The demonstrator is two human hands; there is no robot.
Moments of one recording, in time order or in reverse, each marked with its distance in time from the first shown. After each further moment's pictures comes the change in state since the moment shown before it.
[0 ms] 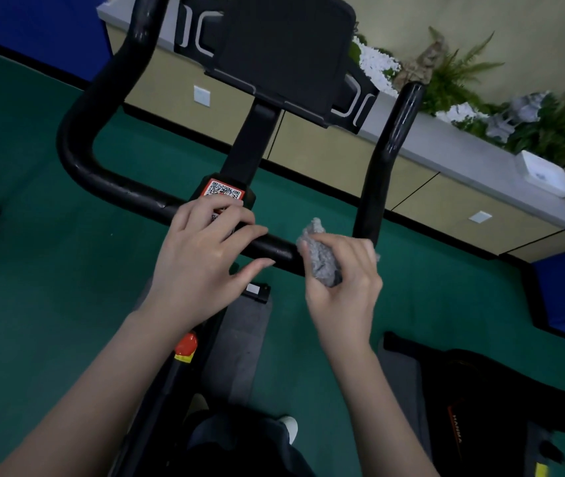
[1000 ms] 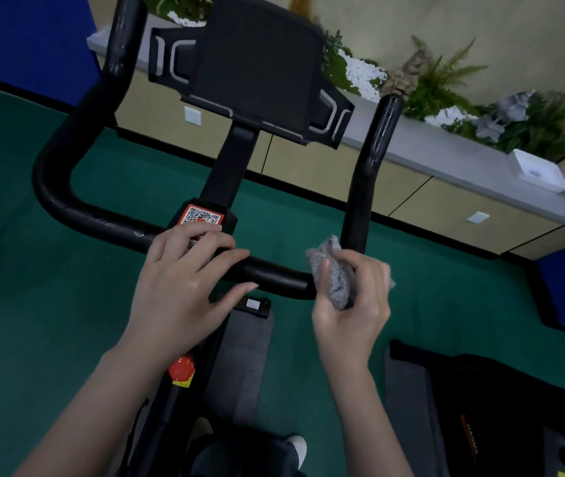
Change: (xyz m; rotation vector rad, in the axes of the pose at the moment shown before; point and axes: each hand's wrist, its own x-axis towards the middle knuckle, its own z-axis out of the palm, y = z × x) left_hand 0.001 0.001 -0.003 0.011 -0.036 -0.015; right_hand -0.001 0.021 0.000 0.041 0.249 0.026
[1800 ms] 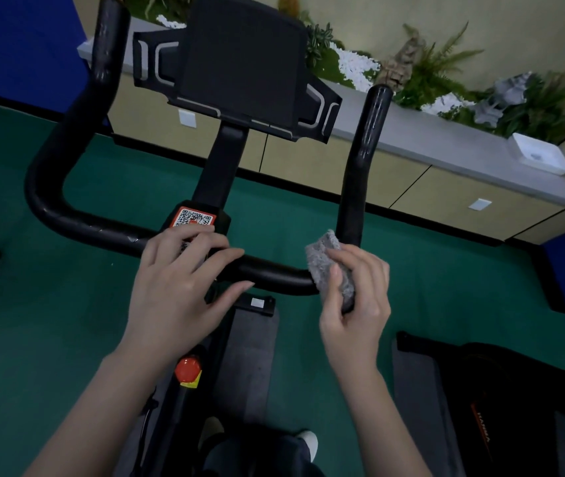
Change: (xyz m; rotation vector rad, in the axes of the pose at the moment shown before) left_hand 0.003 0.002 -0.002 0.013 -0.023 0.006; right_hand -0.004 0.007 -0.010 0.053 -0.075 0.021
